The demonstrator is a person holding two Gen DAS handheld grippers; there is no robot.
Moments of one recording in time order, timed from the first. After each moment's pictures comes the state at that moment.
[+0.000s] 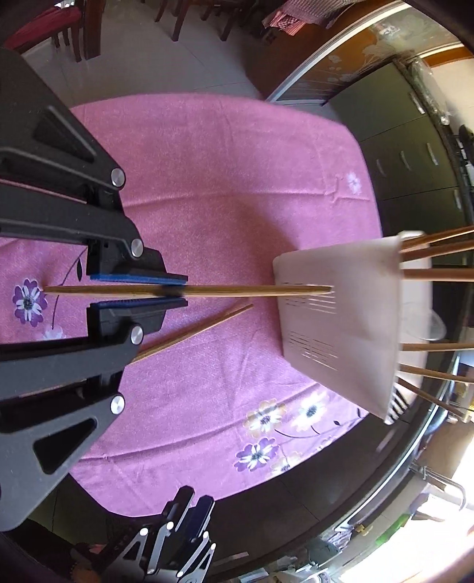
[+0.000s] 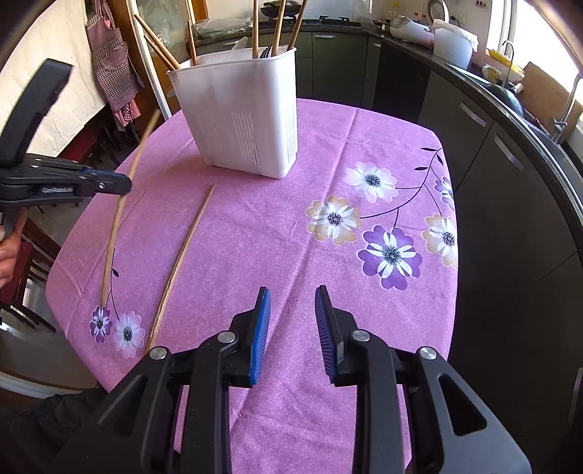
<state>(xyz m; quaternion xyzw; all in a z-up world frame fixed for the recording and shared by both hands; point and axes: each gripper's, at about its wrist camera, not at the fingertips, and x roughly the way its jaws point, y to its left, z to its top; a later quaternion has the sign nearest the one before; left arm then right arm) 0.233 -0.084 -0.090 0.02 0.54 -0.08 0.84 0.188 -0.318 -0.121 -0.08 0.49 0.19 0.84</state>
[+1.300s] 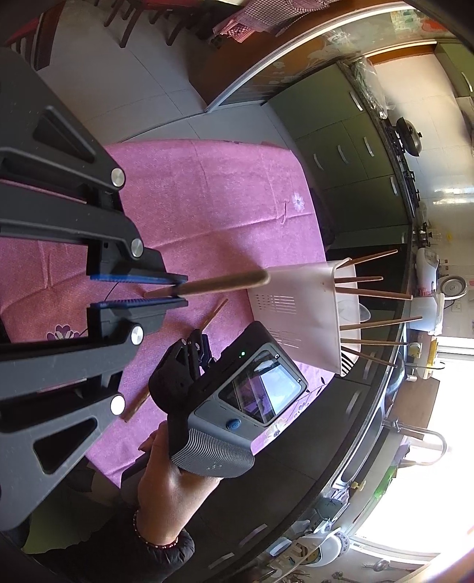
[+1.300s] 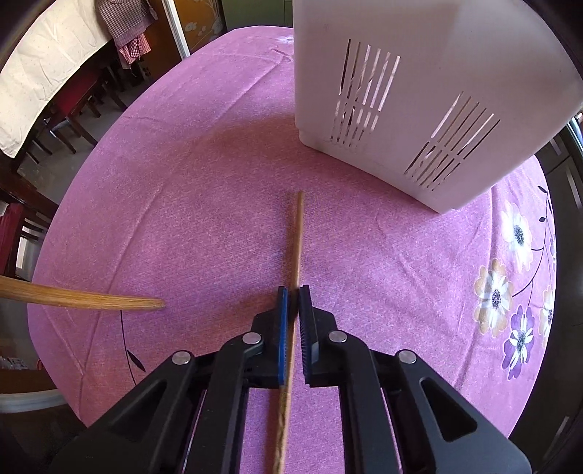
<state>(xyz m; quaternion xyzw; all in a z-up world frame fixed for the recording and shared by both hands) 0.159 -0.029 -0.047 0.06 0.45 -0.13 0.88 0.271 -0.132 -0.198 -0.14 0.58 0.21 0.77</state>
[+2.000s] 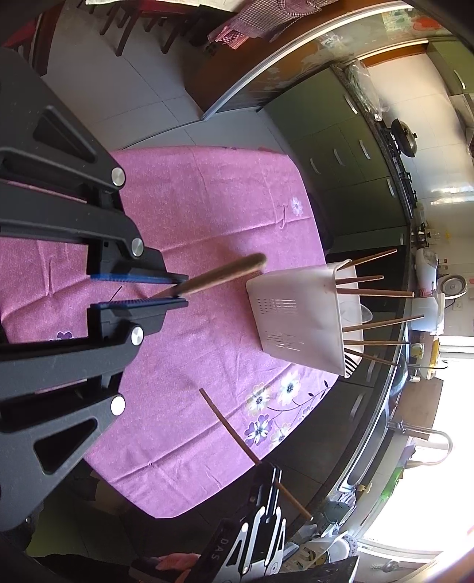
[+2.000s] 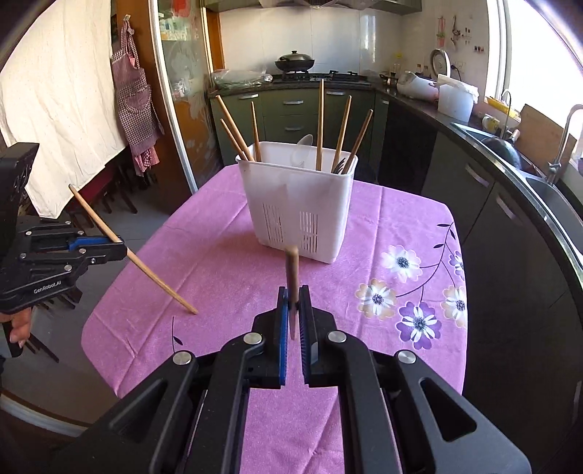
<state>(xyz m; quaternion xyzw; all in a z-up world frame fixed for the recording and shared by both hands) 0.157 -0.034 -0.047 0.08 0.44 -0.12 0.89 0.161 -0.259 -0.047 -0.05 0.40 0.21 0.89</state>
